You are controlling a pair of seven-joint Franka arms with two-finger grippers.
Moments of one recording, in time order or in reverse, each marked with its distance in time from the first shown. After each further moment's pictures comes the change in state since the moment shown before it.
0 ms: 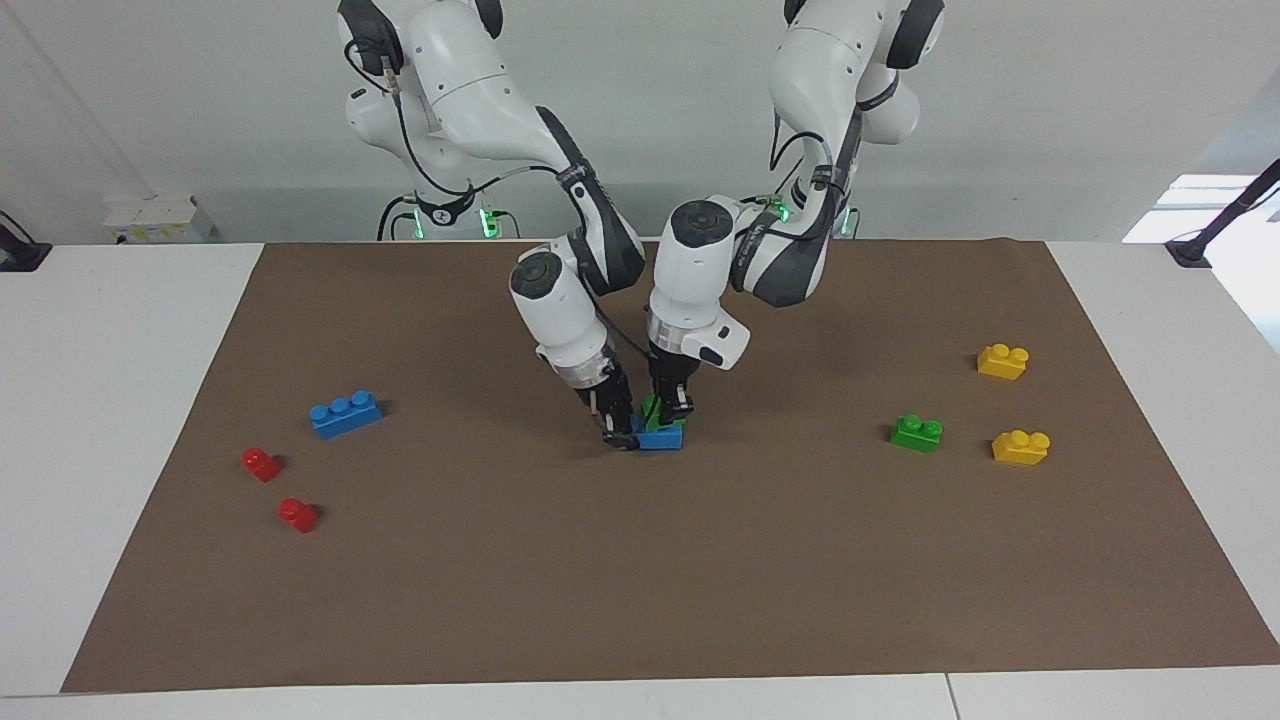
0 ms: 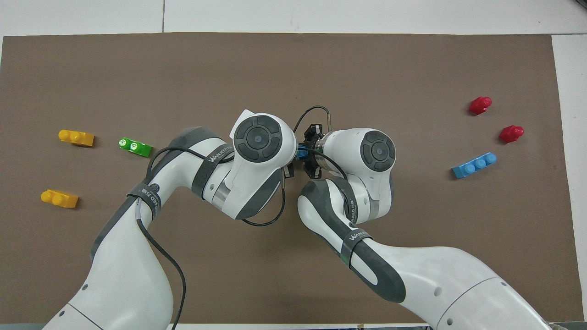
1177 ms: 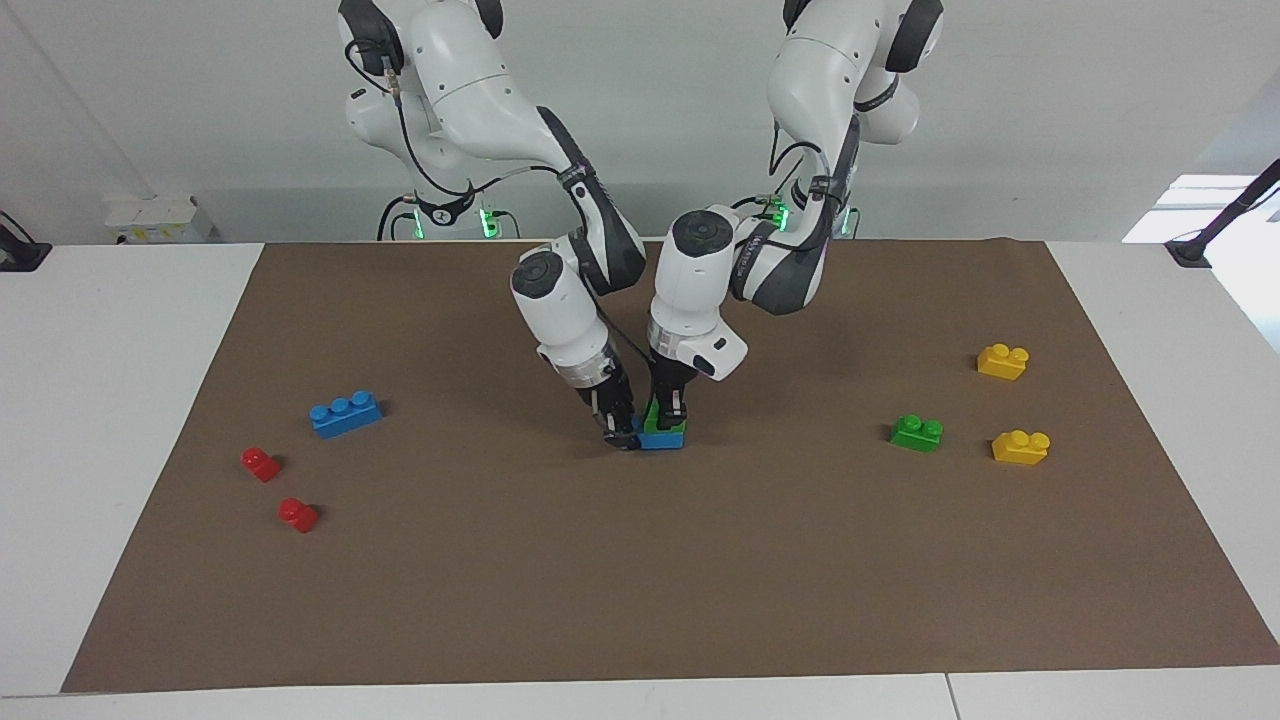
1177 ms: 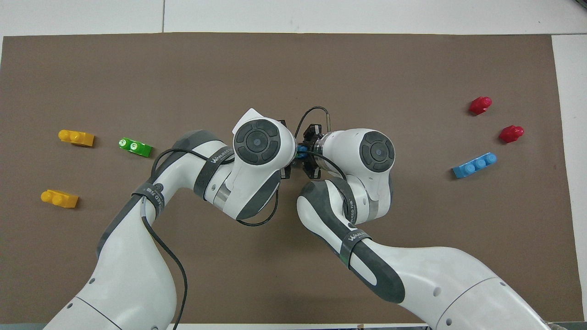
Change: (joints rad) left arm 0.004 0.016 0.000 -0.026 0.000 0.054 0.147; right arm 0.001 0.001 0.002 0.000 0.000 0.005 0.000
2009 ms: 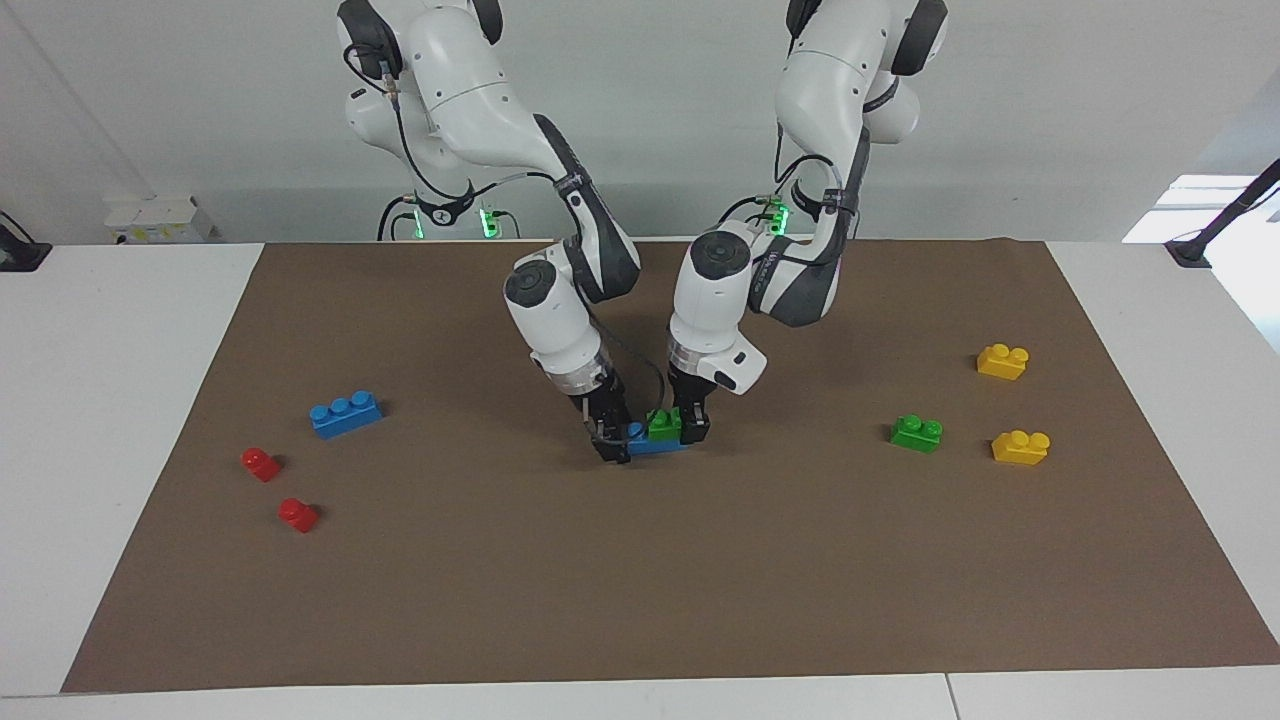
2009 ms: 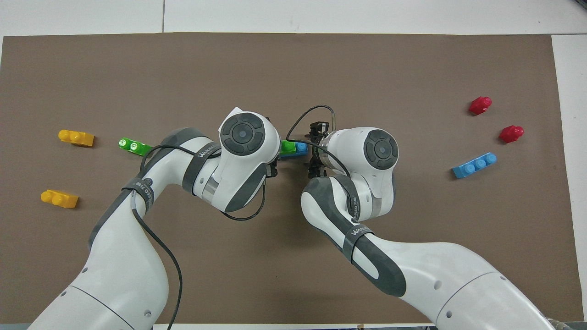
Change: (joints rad) left arm 0.048 0.010 0.020 -0.018 0.001 -0.017 0.003; right arm -0.013 0.014 -0.007 -0.004 0.001 0.003 0.007
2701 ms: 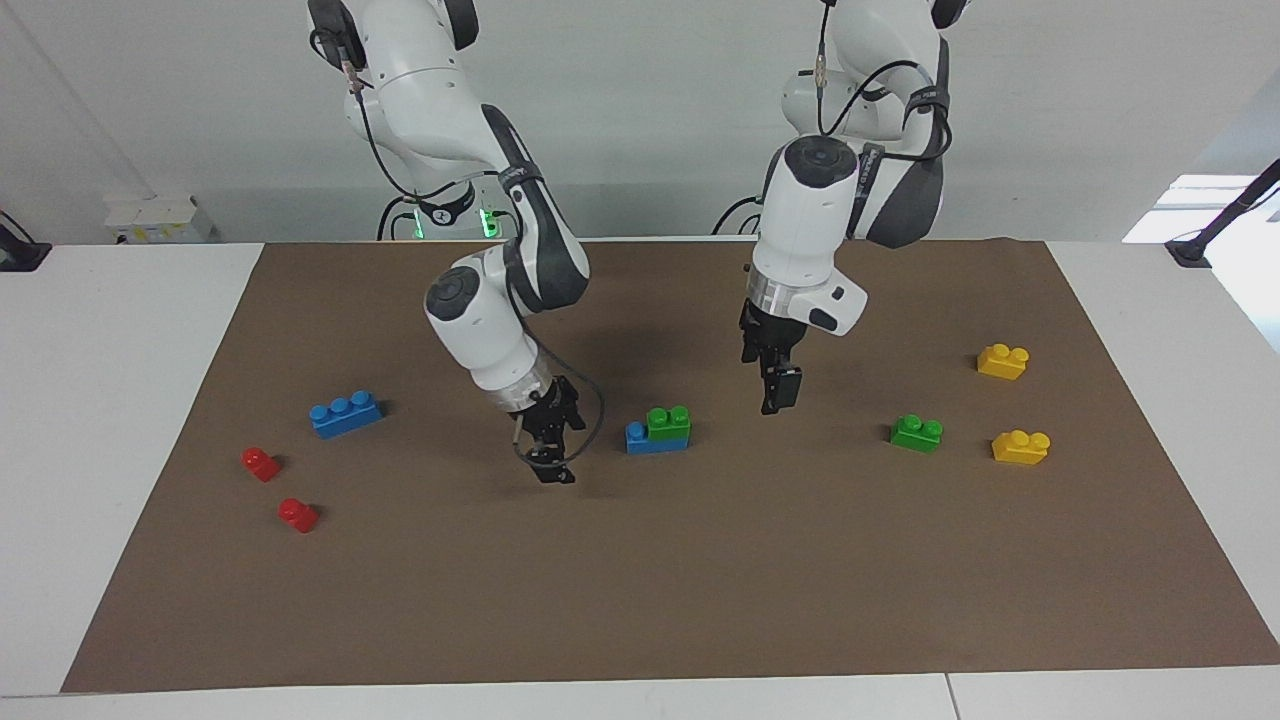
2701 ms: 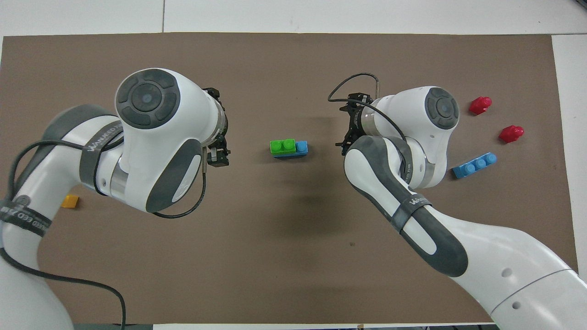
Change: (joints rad) left arm 0.126 -0.252 0.000 0.052 0.001 -0.311 0.151; right arm -0.183 -0.069 -0.012 0.097 -0.001 -0.216 -0.067
